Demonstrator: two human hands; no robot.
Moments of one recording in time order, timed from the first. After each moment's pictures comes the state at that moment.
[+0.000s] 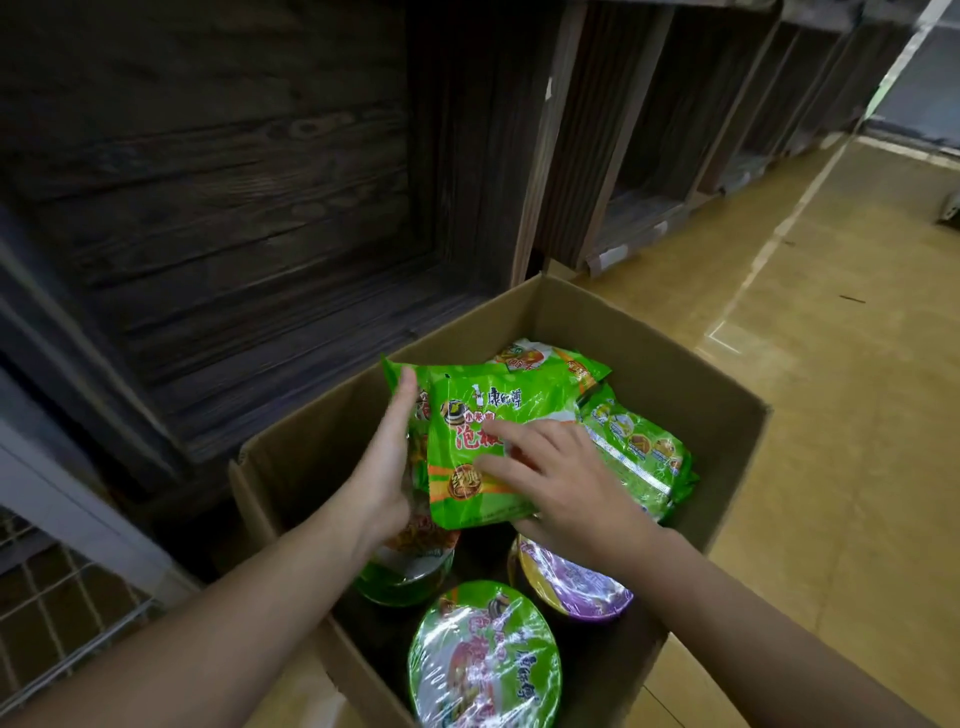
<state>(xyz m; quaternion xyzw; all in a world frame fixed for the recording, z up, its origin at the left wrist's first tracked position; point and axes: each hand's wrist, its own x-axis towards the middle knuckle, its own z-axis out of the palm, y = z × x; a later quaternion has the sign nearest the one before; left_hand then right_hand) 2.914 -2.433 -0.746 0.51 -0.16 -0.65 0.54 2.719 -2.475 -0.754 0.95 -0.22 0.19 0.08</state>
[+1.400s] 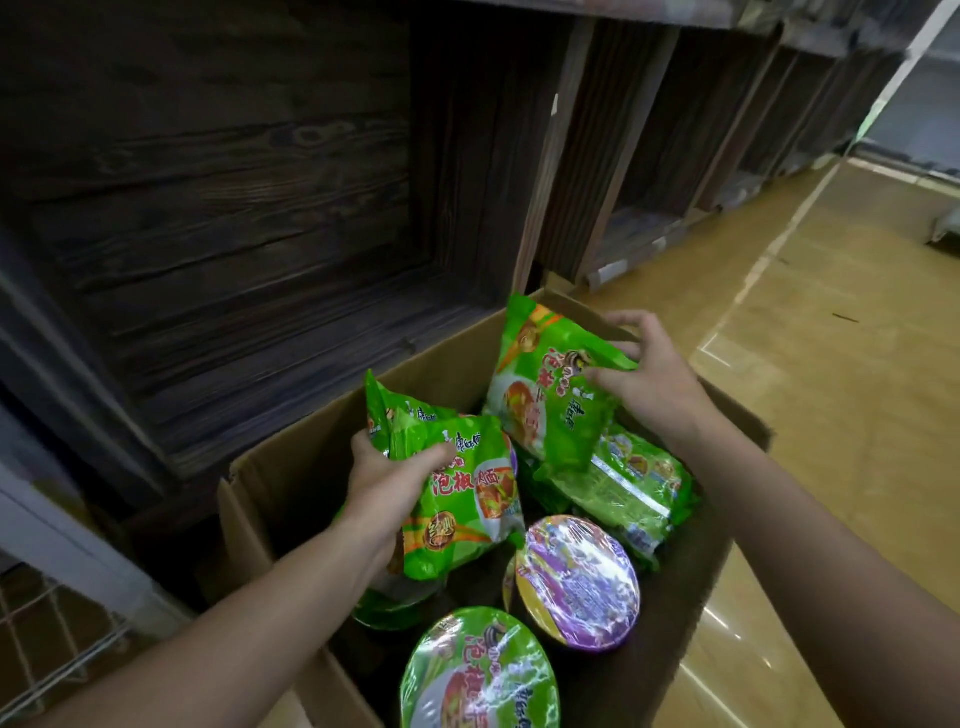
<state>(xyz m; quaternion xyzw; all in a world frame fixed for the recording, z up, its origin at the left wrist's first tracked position) 2.914 -2.431 -0.751 0.66 -0.18 -0.49 0.54 2.707 -2.555 -0.671 0.68 -0.52 0.35 -0.38</state>
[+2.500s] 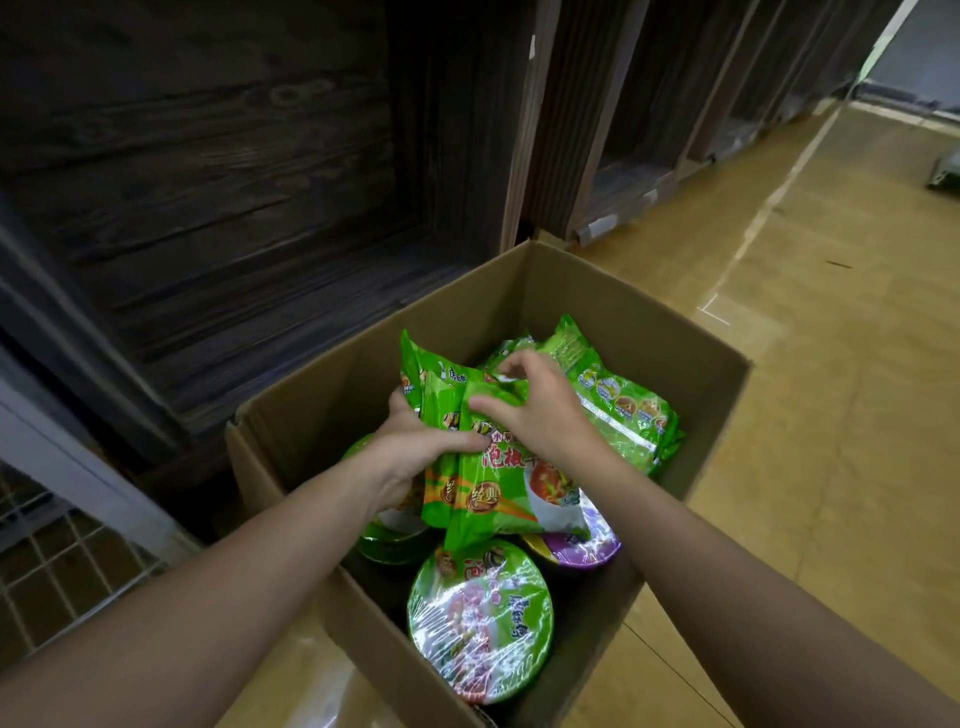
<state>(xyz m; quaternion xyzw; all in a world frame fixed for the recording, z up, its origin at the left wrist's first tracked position) 2.899 -2.422 -0.749 0.65 -0.26 -0.57 0.42 2.750 -2.493 -0.751 0.78 -0.49 0.26 -0.29</state>
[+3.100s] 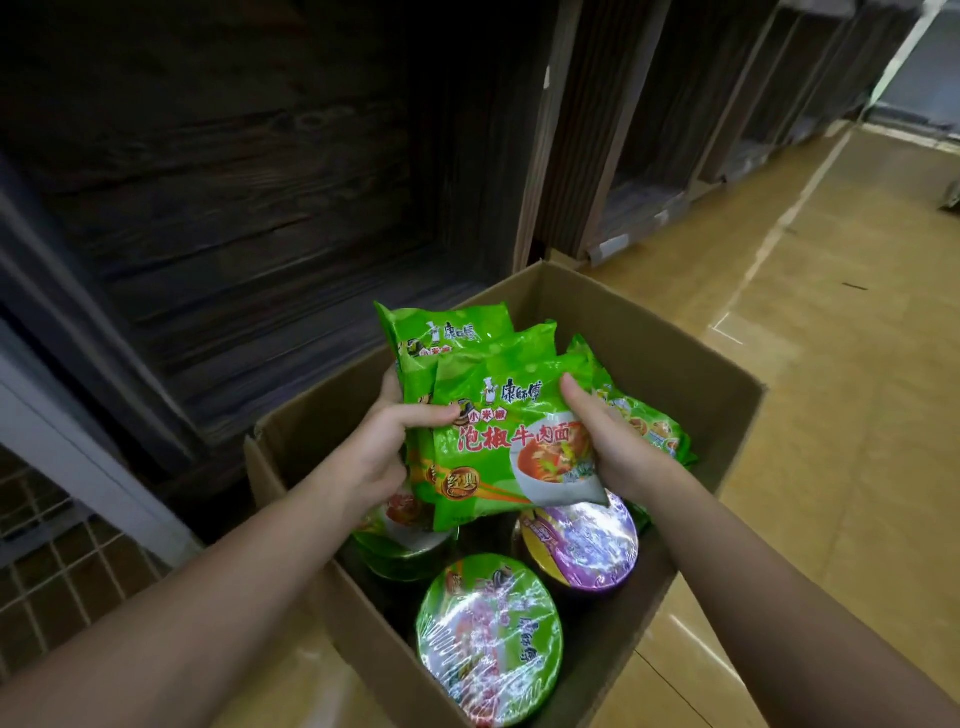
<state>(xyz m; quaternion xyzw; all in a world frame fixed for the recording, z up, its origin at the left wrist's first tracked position) 2.923 -2.419 -0.731 0.49 -0.27 -0.61 0.56 2.706 -2.513 -0.755 0.47 -0.49 0.25 -0.69</state>
